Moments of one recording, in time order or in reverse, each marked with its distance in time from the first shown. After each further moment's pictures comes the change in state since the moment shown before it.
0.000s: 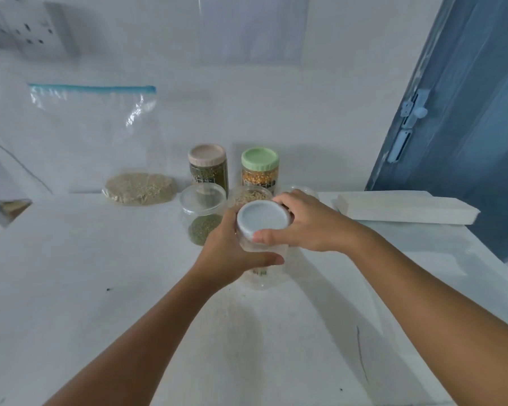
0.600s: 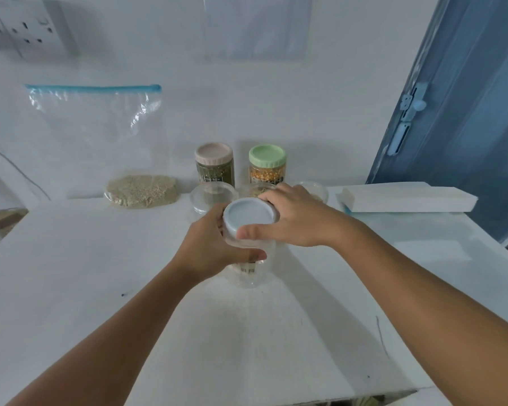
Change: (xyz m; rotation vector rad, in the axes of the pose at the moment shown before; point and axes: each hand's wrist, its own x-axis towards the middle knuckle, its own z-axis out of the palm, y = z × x) left_hand -0.001 -0.015 -0.056 0.078 -0.051 0.000; right_hand 0.009 -0.046 0.017 -0.143 0.005 -0.021
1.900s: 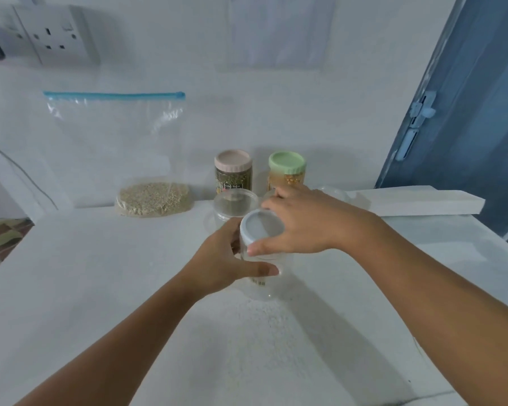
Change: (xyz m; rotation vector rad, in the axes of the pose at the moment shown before) left_hand -0.005 -0.029 -0.048 -0.140 -0.236 0.014; right_hand 0.015 -0.075 -0.003 -0.388 -0.120 0.044
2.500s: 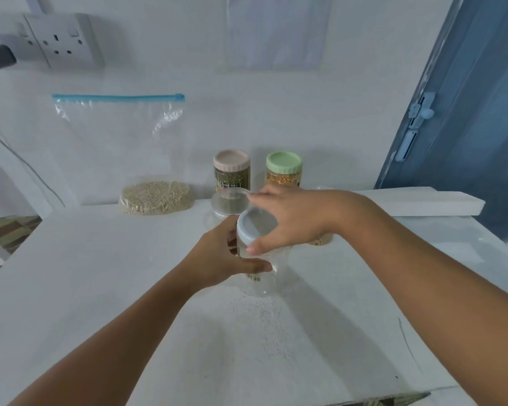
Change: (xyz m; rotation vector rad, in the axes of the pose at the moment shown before) left_hand -0.001 0.007 0.005 0.066 -0.002 -0.033; right_hand -0.006 0.004 -0.018 0.061 -0.148 -0.077
